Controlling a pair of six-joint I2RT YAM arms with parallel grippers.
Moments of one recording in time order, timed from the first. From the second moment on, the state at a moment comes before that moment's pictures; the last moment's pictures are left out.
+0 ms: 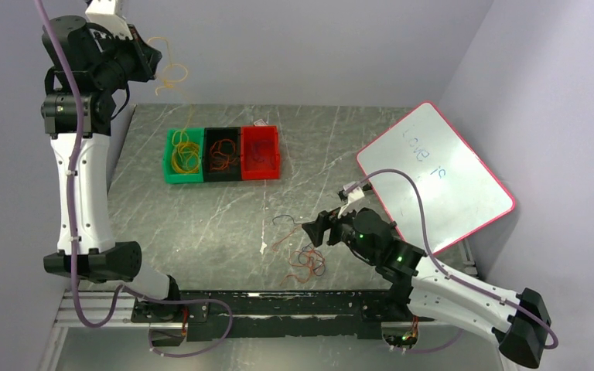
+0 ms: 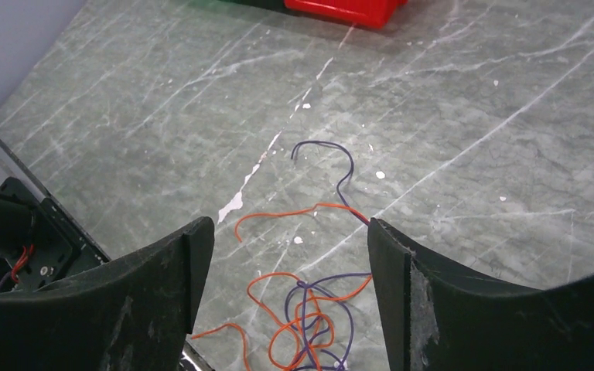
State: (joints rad) left arm 0.02 1.51 2.12 -0.72 0.30 -0.09; right arm 0.94 0.73 0.41 0.01 0.20 0.40
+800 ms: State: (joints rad) left arm 0.13 1.58 2.14 -0.60 0.35 -0.09; right arm 0.94 0.75 0.43 0.03 0.19 0.37
